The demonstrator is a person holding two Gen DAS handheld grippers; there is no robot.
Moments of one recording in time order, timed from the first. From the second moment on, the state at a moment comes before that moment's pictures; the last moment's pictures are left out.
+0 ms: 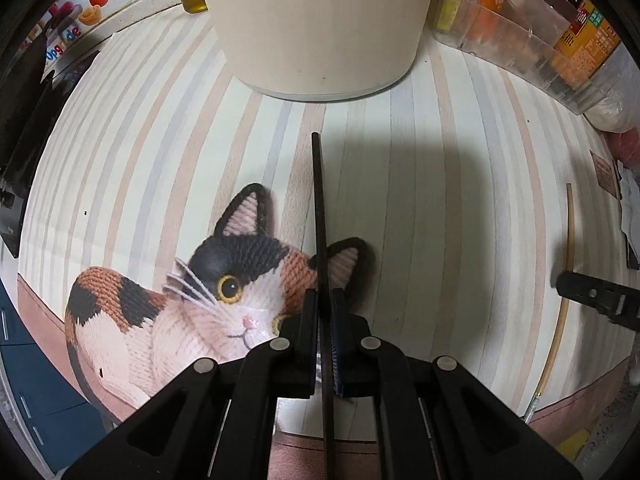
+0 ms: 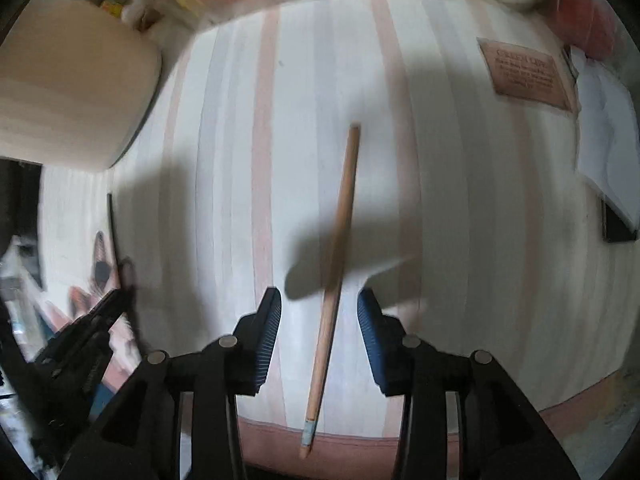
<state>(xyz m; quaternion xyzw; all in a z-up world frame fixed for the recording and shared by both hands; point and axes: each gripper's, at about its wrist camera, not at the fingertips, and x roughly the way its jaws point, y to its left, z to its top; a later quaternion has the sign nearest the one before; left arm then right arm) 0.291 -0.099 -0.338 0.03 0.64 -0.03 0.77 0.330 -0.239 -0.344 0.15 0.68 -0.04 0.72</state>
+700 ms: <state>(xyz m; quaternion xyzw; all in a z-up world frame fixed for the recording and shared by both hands) 0.291 -0.083 -0.344 0.03 0.64 -0.05 0.76 0.336 -0.160 -0.392 -0.01 0.70 0.02 0.71</state>
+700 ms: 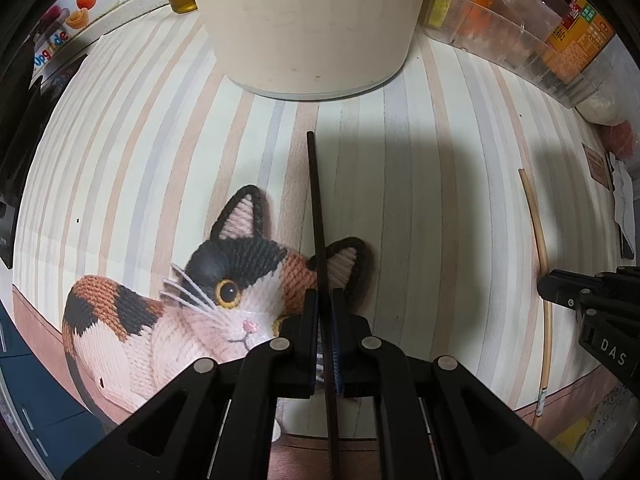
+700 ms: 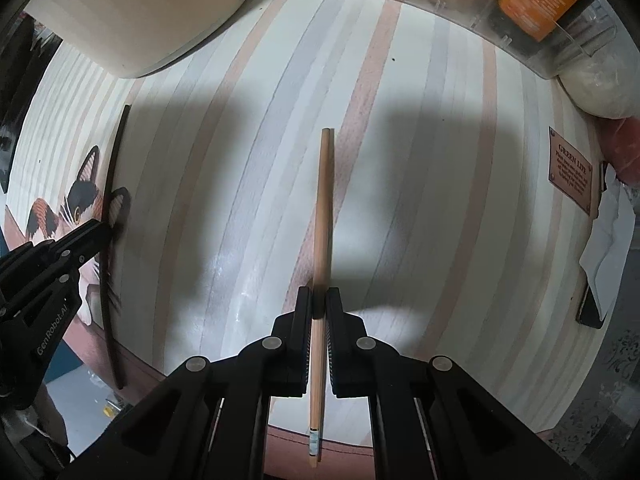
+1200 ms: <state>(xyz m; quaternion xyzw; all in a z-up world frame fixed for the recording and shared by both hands) 0.291 -0.083 -0.346 0.03 0.64 -0.05 0.77 0.326 -0.195 -0.362 0.00 0.70 0.00 0.72</state>
